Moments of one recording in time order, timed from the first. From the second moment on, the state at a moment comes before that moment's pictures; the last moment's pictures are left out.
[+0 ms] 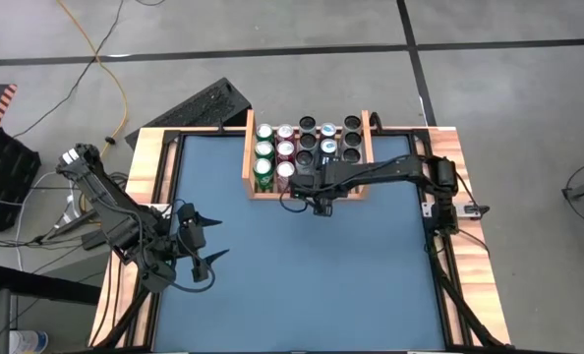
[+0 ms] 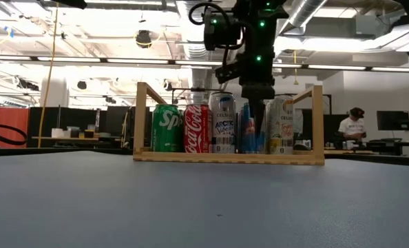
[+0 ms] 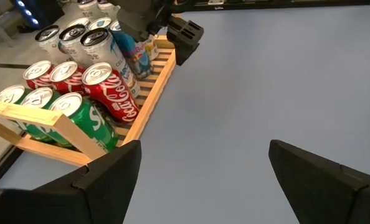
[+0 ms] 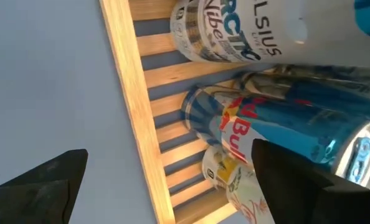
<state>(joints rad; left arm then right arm) -0.82 1.09 0.98 -0.75 -0.95 -0.63 -0.09 1.95 1.57 -1.11 0.52 0.05</state>
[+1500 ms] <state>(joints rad) -0.82 1.09 0.98 -0.75 -0.92 -0.63 -0.04 1.95 1.57 -1.08 0.48 0.01</state>
